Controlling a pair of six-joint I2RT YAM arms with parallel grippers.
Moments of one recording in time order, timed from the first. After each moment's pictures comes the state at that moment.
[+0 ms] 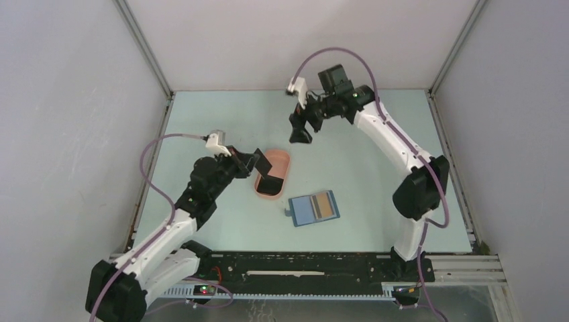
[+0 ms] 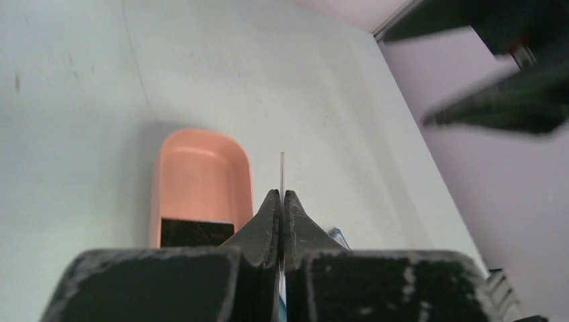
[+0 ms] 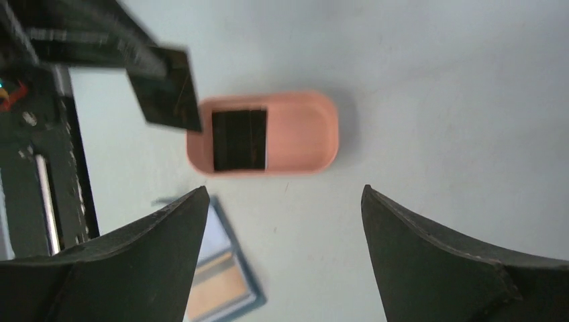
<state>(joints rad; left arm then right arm) -0.44 0.90 0.48 0.25 0.06 -0.66 0.55 1.84 1.85 -0.81 -0.61 -0.47</state>
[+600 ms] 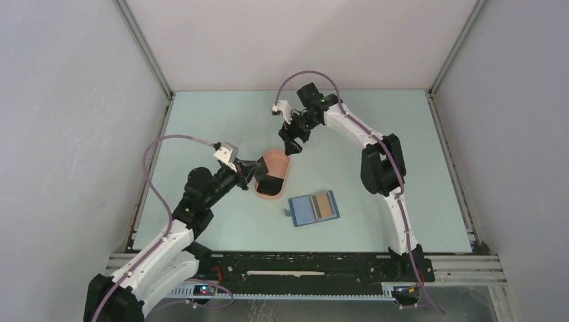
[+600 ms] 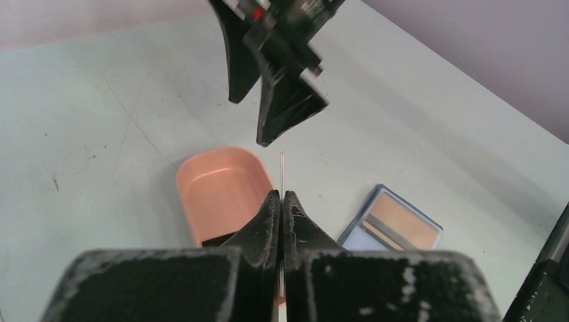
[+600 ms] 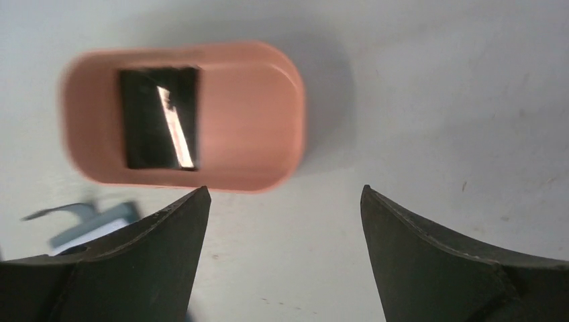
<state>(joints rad) -0.44 0.78 0.41 0.32 0.27 -0.18 0.54 2.26 2.11 -0.87 -0.67 -0.59</state>
